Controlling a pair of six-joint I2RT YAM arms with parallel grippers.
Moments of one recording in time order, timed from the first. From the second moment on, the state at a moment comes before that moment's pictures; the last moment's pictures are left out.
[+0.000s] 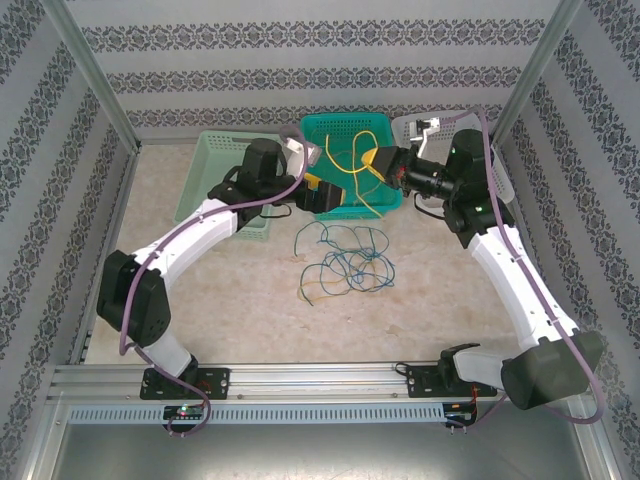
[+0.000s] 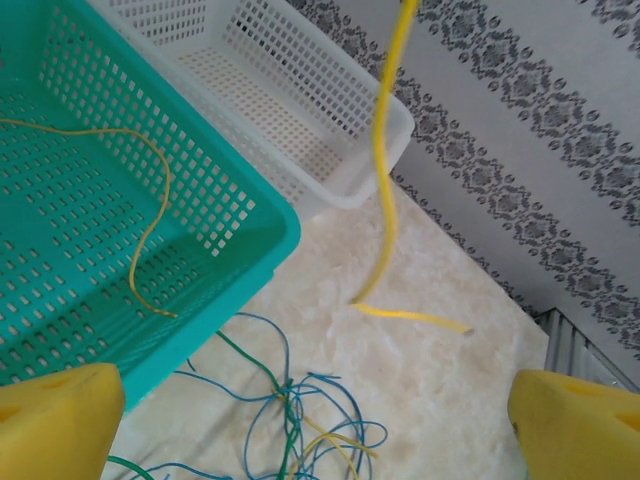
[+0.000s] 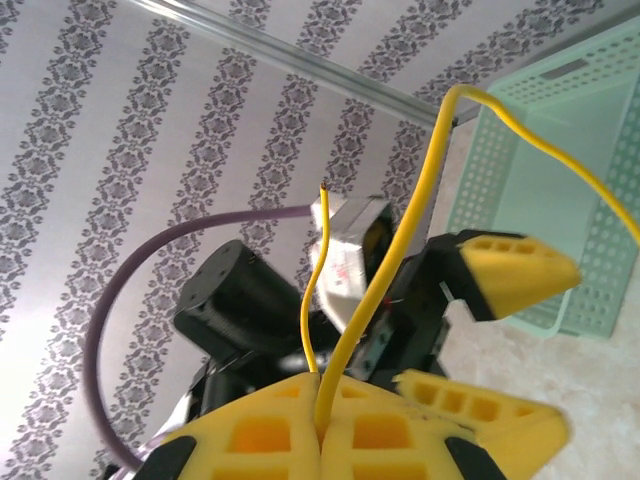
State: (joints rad) left arm -0.49 1.66 1.38 -0.20 0.57 -0.26; right arm 0.23 1.24 1.23 -0.12 -0.84 1.10
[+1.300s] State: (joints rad) left arm -0.50 1.83 1.63 -0.38 0.24 0.43; right arm 0.24 1.18 1.07 -0.78 -0.90 0.59
